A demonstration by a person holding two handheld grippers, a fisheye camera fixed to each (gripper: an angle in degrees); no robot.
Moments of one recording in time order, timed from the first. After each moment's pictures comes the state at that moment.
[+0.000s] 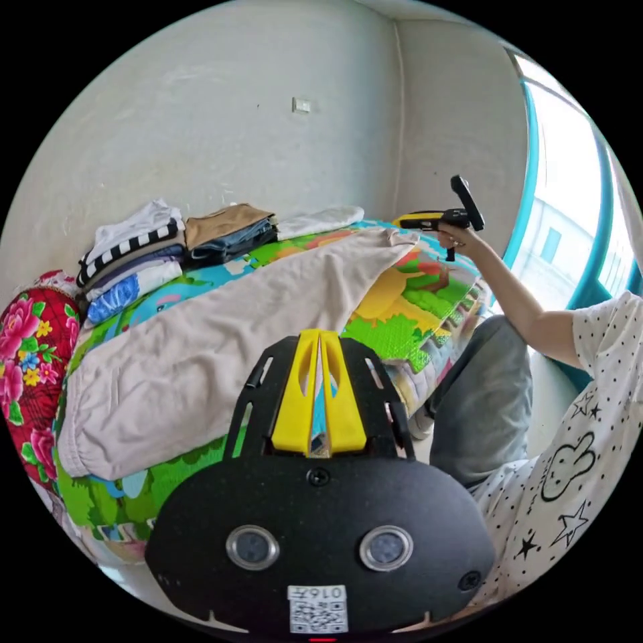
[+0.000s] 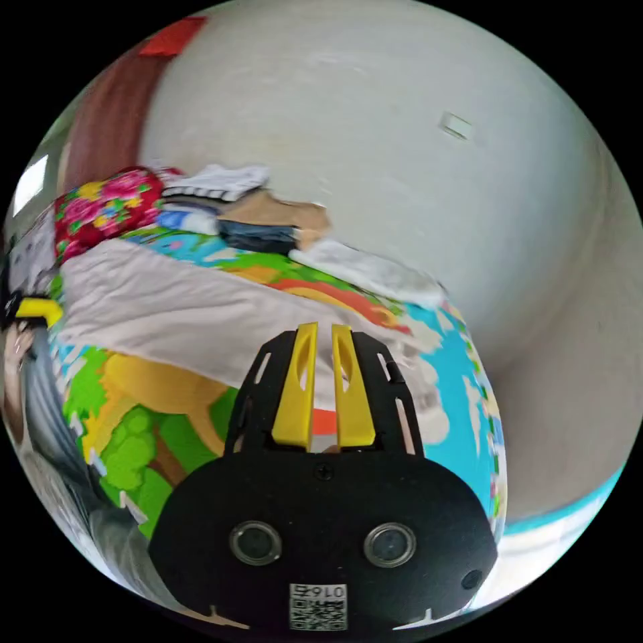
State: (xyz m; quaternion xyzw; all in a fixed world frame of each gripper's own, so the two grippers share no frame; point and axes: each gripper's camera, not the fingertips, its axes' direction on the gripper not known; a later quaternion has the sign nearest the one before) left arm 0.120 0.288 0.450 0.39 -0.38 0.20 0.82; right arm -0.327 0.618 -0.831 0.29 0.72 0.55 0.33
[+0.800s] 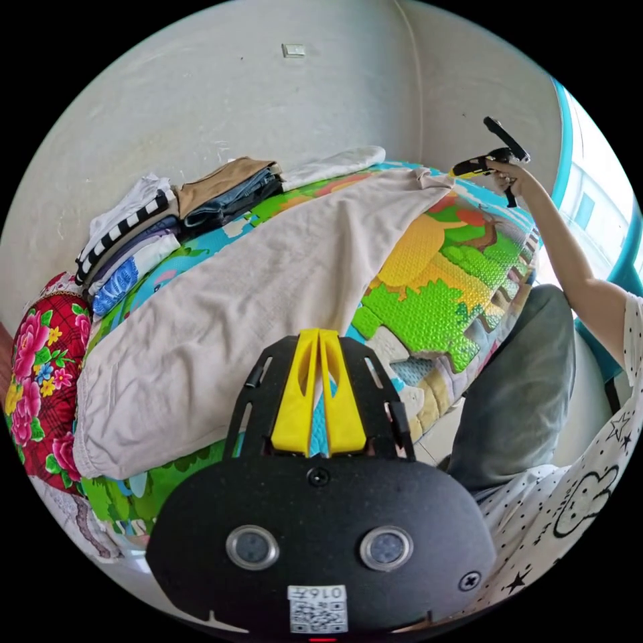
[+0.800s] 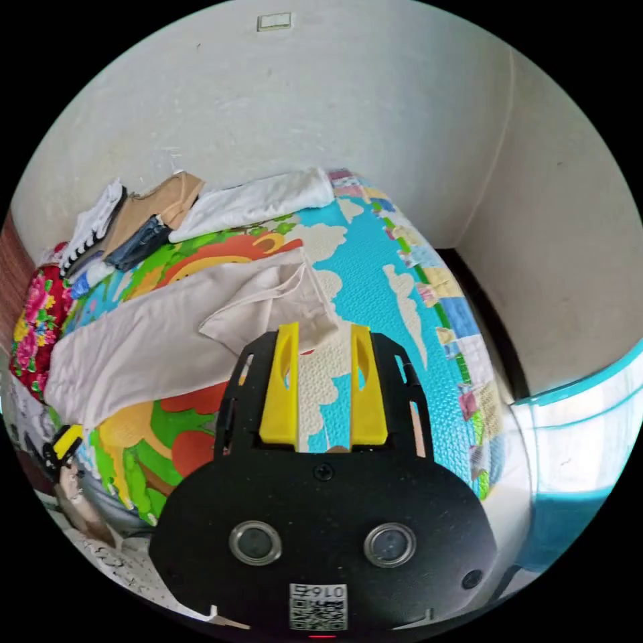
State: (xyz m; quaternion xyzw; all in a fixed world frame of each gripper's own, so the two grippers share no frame) left arm 0.072 0.105 0.557 0.30 -0.45 0.14 0.83; right arm -0.434 0.905 -0.728 0.37 0.53 0.75 0.17
